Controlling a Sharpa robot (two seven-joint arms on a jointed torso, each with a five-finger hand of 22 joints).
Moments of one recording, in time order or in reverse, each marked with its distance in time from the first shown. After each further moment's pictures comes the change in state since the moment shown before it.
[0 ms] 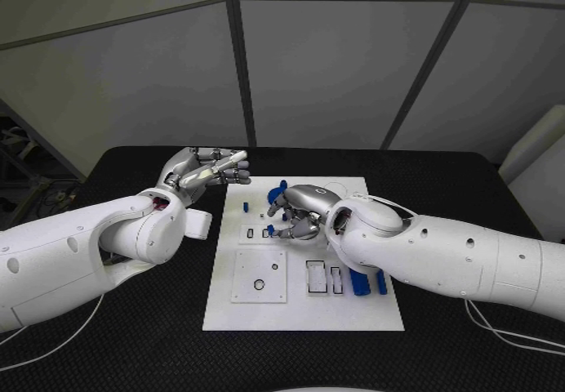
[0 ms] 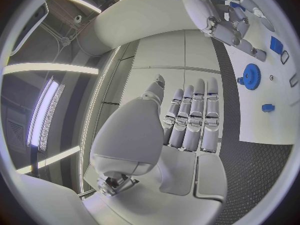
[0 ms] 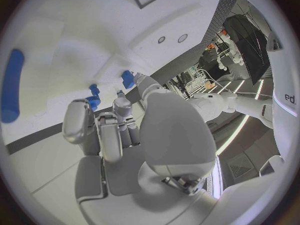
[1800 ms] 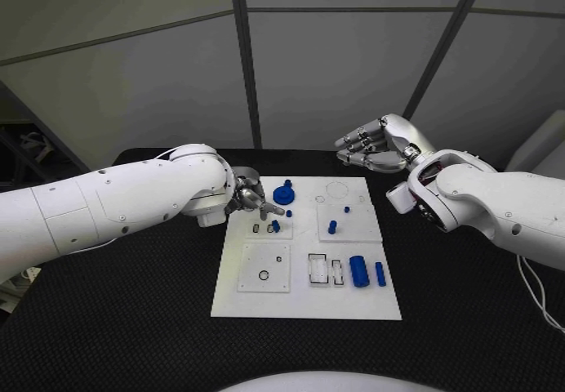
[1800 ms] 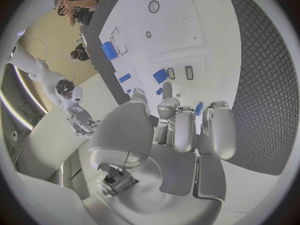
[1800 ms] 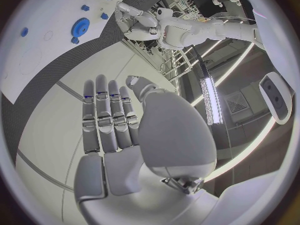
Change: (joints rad) left arm 0.206 0.311 -0.176 -0.281 -0.901 0.544 -0.893; left_hand -0.263 0.039 -0.207 0.224 0.001 0.032 -0.144 0.317 0.324 0.184 -0.163 1.022 0.959 0.308 -0.167 1.246 1.129 -0.132 0.505 -0.176 0.991 1.054; right arm 0.079 -0.285 0.046 0.031 0.729 -0.141 0.407; right_hand 0.029 -0.002 0.133 -0.053 0.097 0.239 -0.011 -0.065 -0.033 0.078 0.004 -1.072 -0.993 -0.197 0.047 -1.456 -1.027 0.102 -0.435 0.049 -0.922 -0.888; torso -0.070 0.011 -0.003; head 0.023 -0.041
